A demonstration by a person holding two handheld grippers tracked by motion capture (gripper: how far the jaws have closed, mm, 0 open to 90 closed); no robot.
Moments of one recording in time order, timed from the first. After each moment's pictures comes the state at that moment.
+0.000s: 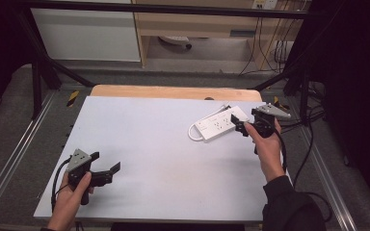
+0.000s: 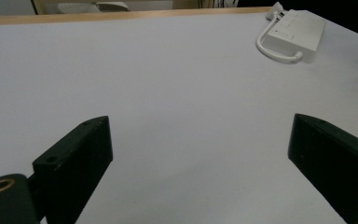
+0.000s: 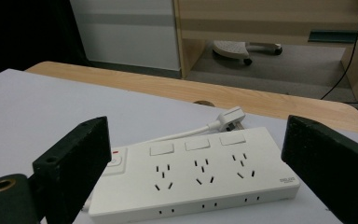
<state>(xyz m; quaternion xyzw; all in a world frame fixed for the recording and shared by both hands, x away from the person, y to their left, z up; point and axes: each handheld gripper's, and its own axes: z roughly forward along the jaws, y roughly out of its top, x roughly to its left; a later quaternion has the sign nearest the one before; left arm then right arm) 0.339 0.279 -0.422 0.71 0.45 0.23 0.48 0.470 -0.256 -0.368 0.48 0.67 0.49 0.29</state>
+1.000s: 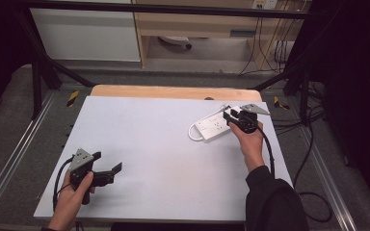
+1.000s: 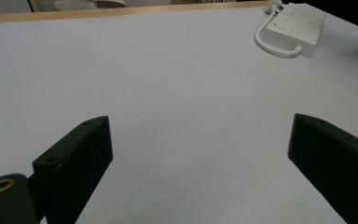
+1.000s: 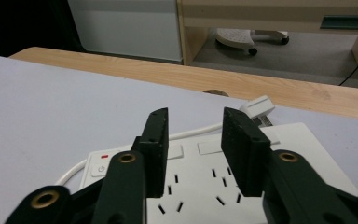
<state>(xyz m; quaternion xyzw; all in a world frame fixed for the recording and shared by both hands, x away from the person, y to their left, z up) 0.341 0.275 -0.423 0.72 0.45 0.23 0.48 0.508 -0.226 -0.406 0.48 0.67 0.48 0.28</state>
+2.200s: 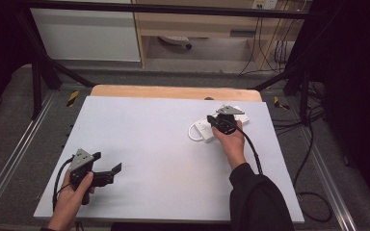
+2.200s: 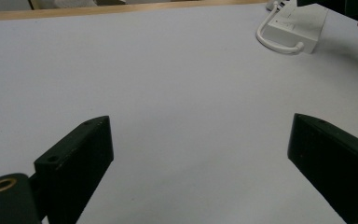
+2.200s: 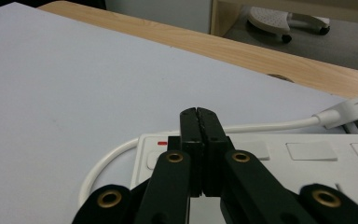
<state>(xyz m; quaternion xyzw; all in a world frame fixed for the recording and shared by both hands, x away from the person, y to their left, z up) 0.341 0.276 -0.424 0.72 0.45 0.23 0.47 0.520 -0.168 -0.428 0.43 0.74 0.45 0.25</state>
